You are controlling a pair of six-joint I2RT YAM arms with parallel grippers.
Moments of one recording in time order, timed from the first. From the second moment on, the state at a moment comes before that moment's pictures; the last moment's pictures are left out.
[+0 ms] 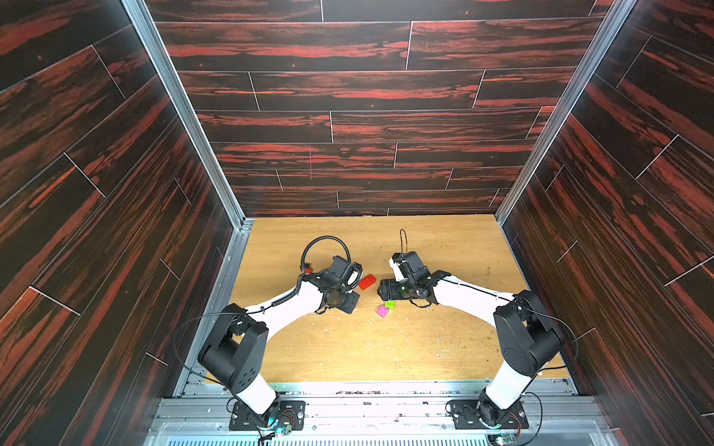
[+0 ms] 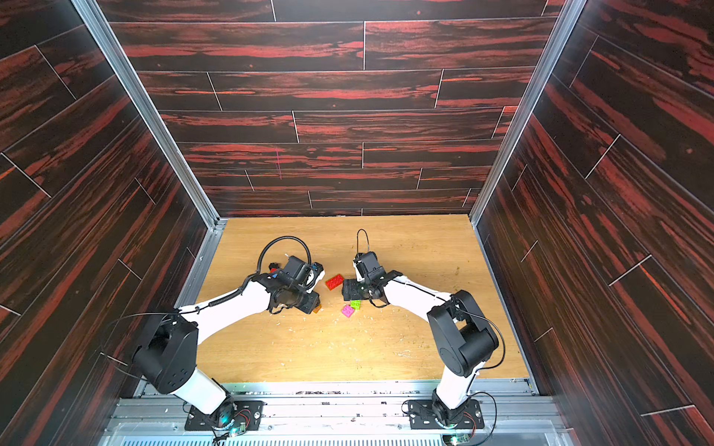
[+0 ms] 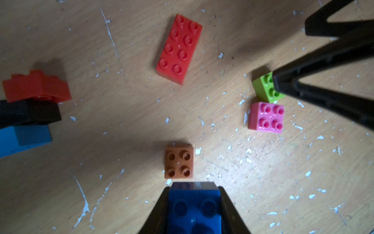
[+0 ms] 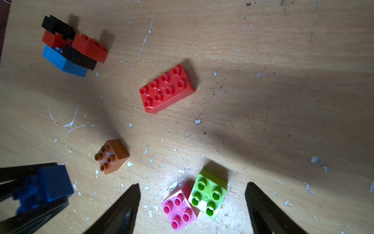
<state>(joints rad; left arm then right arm) -0.58 1.62 1.05 -0.51 0.09 -0.06 0.63 1.74 1.11 -0.32 -0.11 0.44</state>
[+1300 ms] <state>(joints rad) -0.56 1.67 0.92 -0.28 0.07 -0.06 0.63 1.73 1.07 -0.28 -0.13 0.44</state>
